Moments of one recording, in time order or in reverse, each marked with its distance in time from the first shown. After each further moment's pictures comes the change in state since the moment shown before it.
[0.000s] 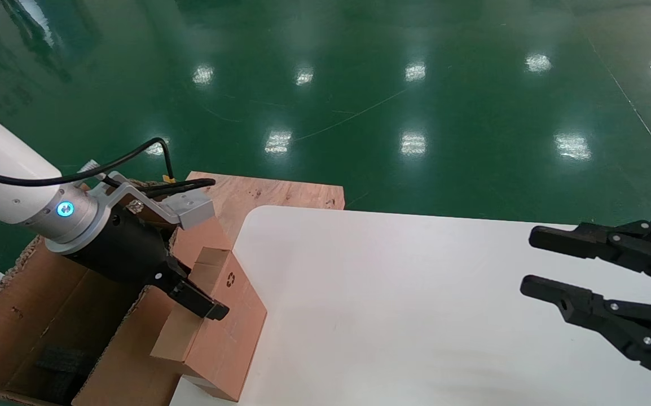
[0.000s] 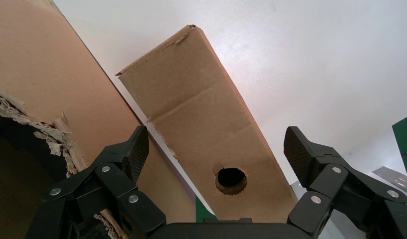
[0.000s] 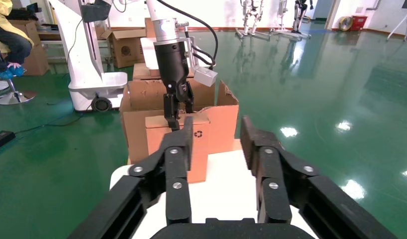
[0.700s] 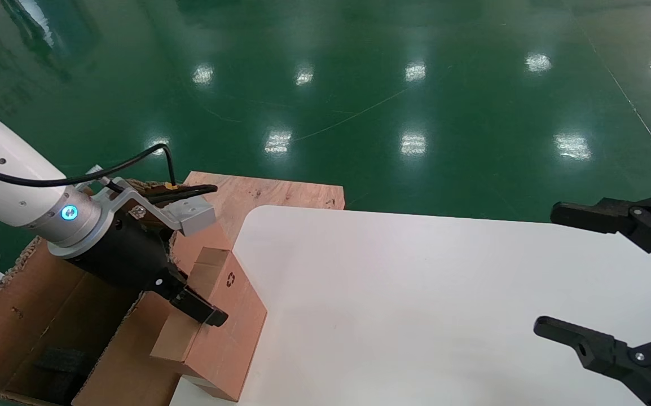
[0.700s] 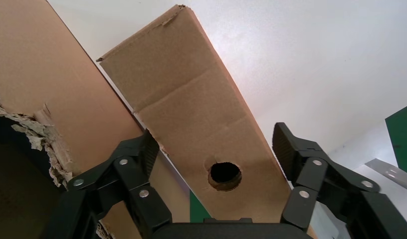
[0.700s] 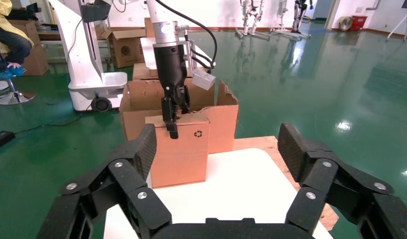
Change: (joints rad) left arm -0.008 0.012 0.033 0.034 -0.022 0.004 0.013; right arm 0.000 0.000 0.000 0.000 0.000 0.000 0.000
